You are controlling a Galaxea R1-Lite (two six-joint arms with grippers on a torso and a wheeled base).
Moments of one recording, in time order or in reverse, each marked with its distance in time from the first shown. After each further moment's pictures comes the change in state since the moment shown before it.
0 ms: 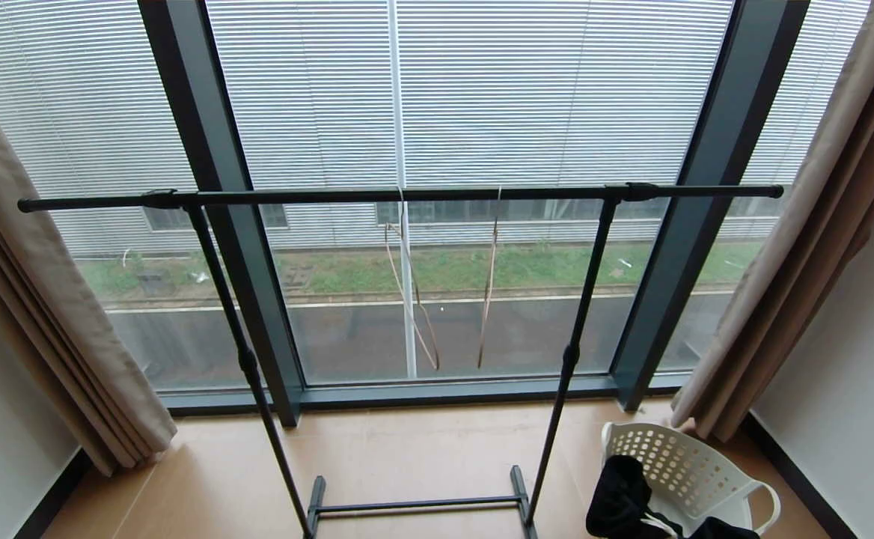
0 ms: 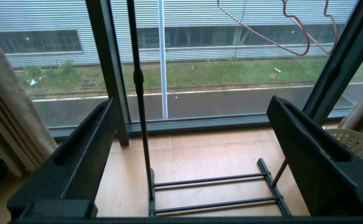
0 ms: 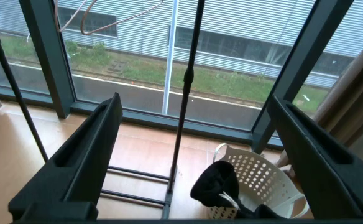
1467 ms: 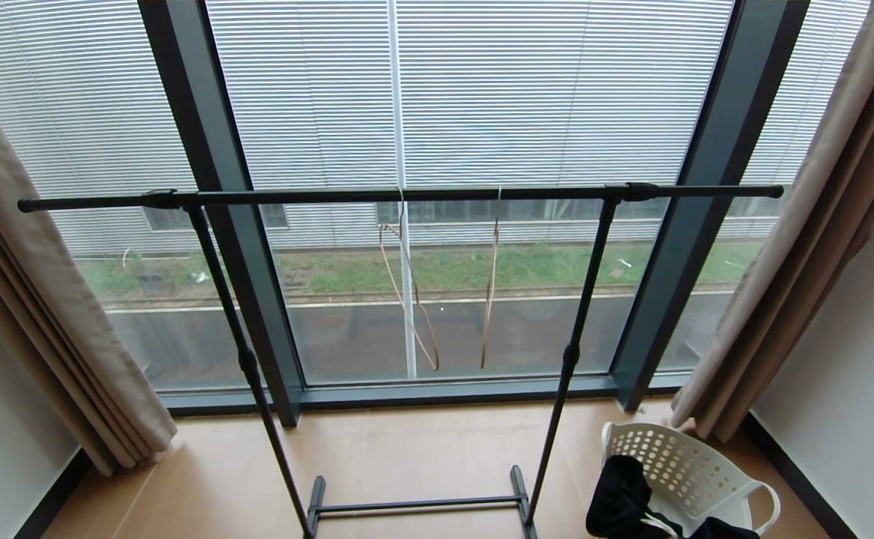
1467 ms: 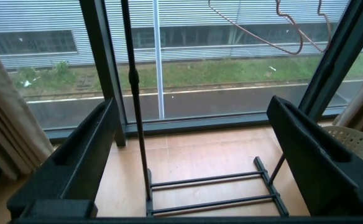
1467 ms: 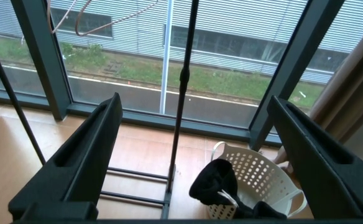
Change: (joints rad) left arm -0.001 0.001 0.000 0.001 -0.017 0.000; right arm 0.000 0.000 0.000 0.000 -0.023 0.010
